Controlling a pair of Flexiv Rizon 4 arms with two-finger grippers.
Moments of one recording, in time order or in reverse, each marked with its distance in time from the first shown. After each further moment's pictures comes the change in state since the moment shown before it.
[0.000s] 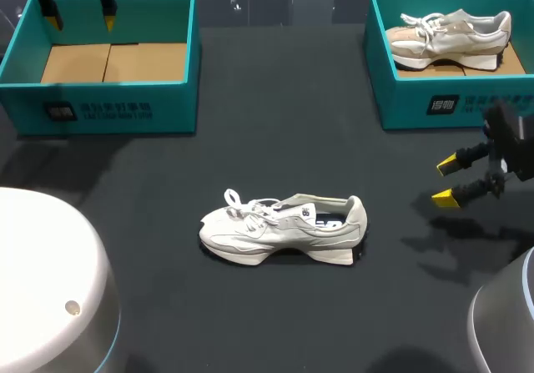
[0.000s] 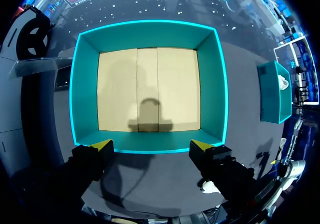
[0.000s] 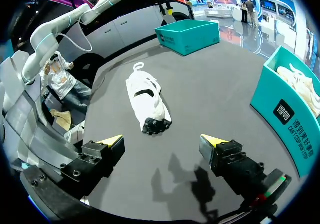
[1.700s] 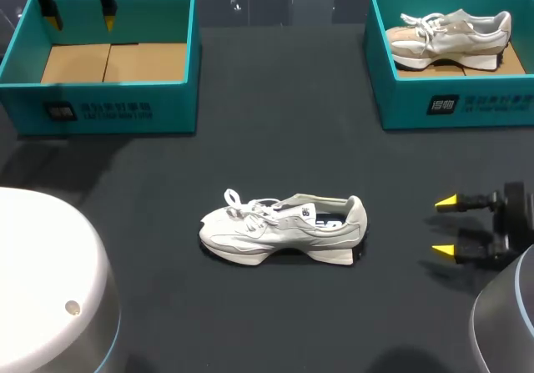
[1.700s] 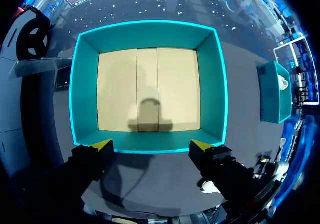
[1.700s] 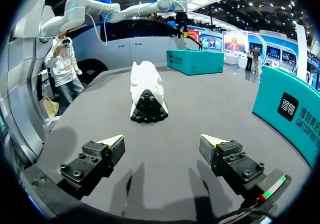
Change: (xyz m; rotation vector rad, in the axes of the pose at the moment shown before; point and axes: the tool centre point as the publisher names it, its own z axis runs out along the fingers) left arm 0.000 0.000 0.000 0.000 0.000 0.000; right arm -0.010 -0.072 0.055 -0.340 -0.069 -0.225
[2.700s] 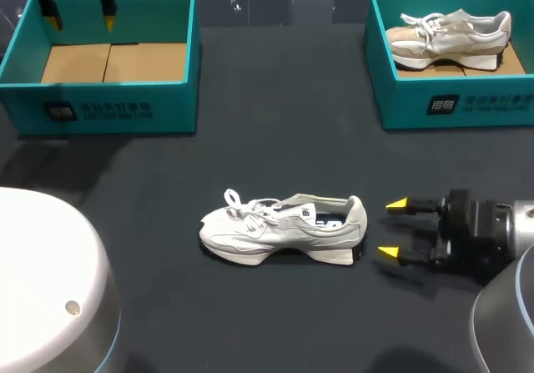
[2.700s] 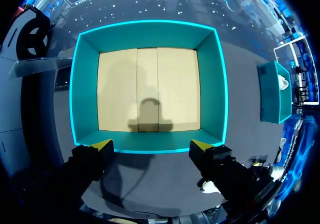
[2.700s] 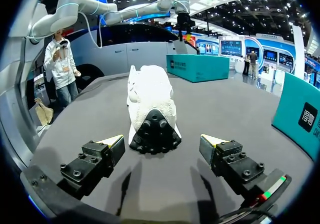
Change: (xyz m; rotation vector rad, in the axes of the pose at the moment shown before) left arm 0.000 0.000 0.000 0.000 0.000 0.000; right arm 0.019 0.027 0.081 -0.047 -0.030 0.007
